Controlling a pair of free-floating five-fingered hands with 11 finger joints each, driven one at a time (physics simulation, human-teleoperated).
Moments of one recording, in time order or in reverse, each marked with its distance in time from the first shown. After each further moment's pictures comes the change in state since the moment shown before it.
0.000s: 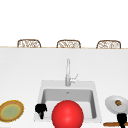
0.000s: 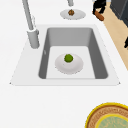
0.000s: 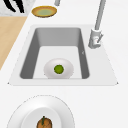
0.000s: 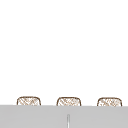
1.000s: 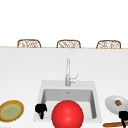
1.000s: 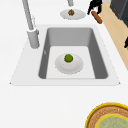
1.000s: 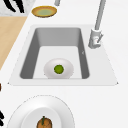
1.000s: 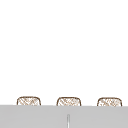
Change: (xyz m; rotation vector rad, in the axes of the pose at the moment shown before) left hand 0.000 0.000 0.000 0.000 0.000 0.000; right hand -0.025 -0.006 -0.036 0.110 -0.084 -0.139
